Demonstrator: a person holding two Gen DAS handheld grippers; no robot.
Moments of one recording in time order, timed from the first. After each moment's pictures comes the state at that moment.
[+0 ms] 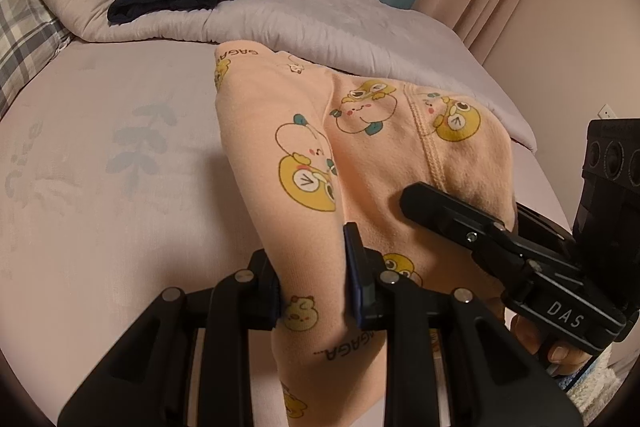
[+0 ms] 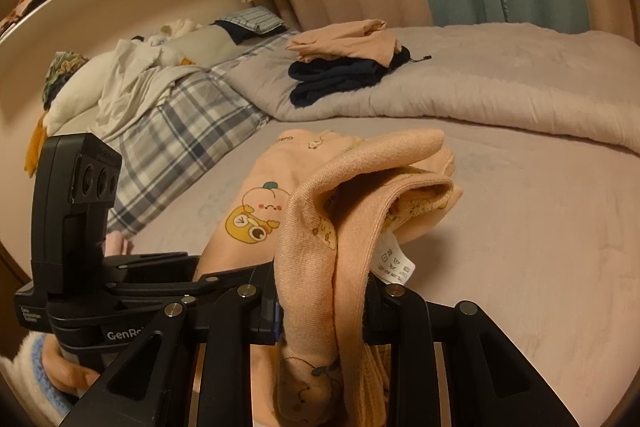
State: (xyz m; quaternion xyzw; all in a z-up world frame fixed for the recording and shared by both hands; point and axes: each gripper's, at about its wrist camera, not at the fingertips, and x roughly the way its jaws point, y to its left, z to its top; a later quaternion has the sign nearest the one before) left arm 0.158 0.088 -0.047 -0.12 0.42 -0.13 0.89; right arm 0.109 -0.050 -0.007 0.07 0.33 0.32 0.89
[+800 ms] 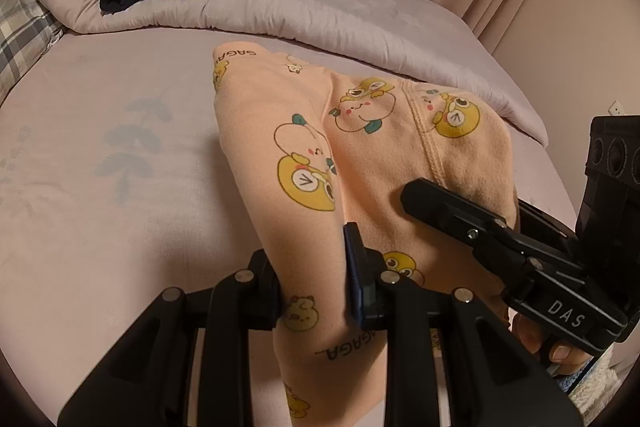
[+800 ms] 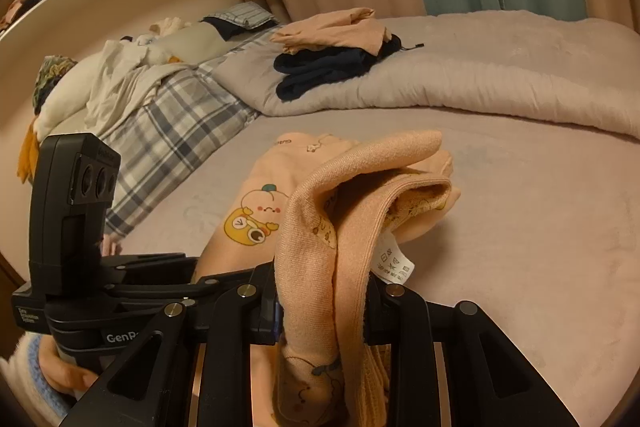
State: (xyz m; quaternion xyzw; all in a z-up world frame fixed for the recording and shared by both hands) left arm 0.185 0.084 -0.066 -0.11 0.44 -0.12 0.88; right arm 0.136 -0.050 -0.025 0.07 0.34 0.31 0.88
